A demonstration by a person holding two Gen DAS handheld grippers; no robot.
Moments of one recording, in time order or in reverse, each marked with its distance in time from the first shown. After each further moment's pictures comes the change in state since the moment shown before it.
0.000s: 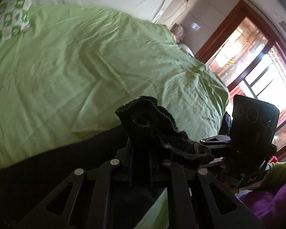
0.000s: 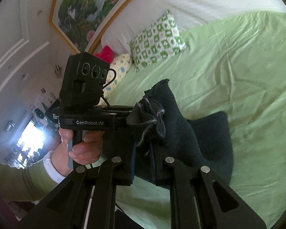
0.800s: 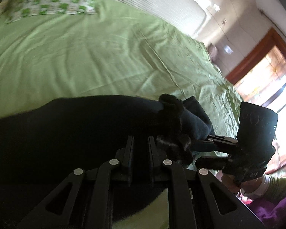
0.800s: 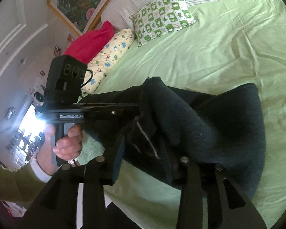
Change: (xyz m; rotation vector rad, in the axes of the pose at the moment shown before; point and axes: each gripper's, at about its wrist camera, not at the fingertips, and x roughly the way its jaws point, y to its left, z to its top) left arm -0.068 0.045 -0.075 -0.232 -0.109 0.177; right arm 0.048 0.010 -0.014 -0.034 0.145 0.015
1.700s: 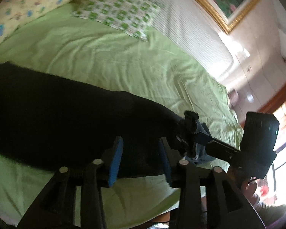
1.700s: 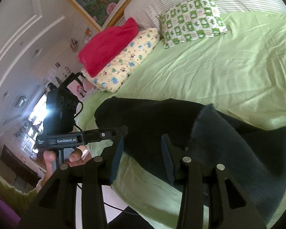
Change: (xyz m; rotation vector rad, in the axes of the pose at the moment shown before) left arm -0.089 0.025 -0.055 -0.304 -0.245 0.138; right arm 0.021 0.056 0.037 -0.107 0.032 0.103
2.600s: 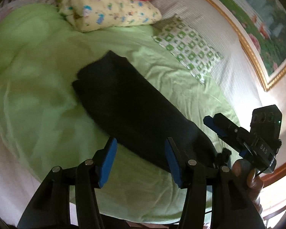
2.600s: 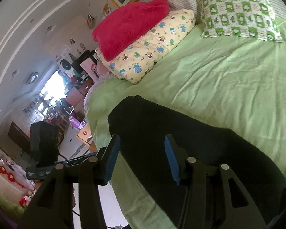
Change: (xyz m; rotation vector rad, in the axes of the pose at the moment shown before) left arm -0.090 0.088 -0.045 -0.356 -0.239 0.238; right arm 0.120 0.054 0.065 -0.108 0.164 0.106
